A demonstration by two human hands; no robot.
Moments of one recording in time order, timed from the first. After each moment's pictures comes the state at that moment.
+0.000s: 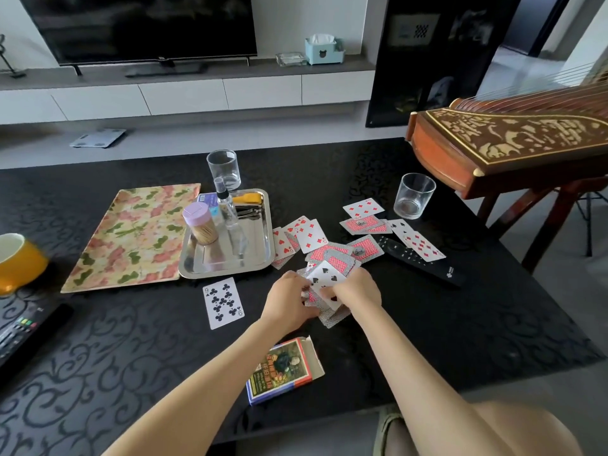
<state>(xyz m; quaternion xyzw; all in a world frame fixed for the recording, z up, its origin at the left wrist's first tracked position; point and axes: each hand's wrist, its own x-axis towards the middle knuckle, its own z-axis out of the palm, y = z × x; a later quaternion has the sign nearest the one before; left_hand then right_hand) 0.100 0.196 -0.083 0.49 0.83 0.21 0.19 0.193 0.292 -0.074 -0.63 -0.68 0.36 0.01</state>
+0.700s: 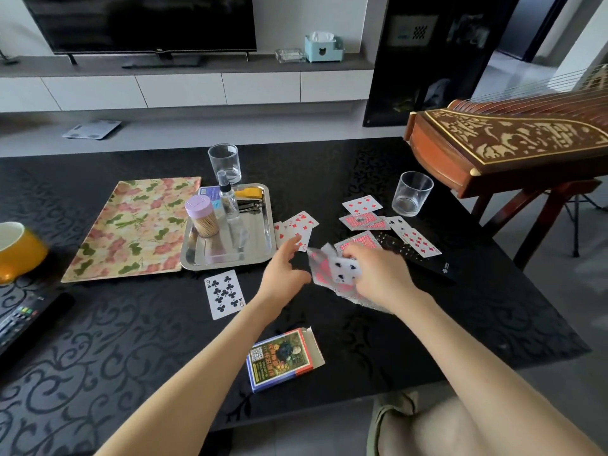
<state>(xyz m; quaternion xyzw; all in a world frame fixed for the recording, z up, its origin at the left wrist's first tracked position) 0.095 0.190 -0.051 0.31 0.72 0.52 0.34 0.239 0.285 -0.011 -0.36 -0.93 0.08 0.04</state>
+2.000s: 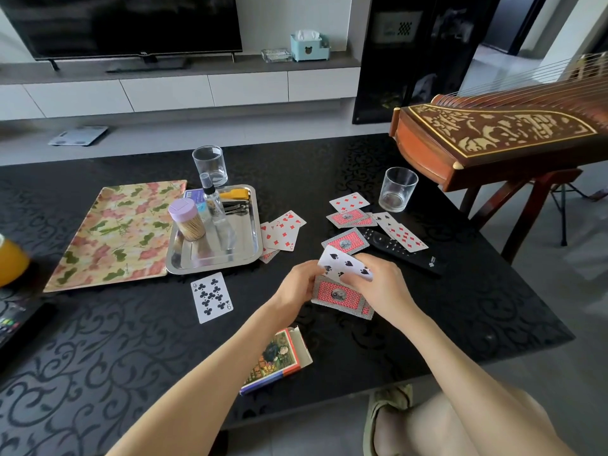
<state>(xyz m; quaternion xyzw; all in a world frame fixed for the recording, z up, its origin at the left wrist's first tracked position) 0.129 0.211 -0.061 0.28 0.61 0.51 0.53 0.272 0.296 -0.056 -0.37 -0.84 0.32 0.23</state>
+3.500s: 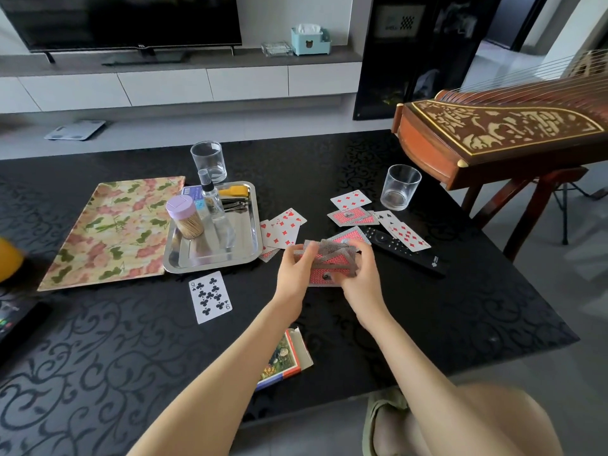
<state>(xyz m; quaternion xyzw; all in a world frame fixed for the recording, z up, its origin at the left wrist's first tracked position) 0.129 0.230 -0.069 0.16 0.66 0.61 0.41 0.236 0.282 -0.076 -0.40 -0.64 0.57 0.34</state>
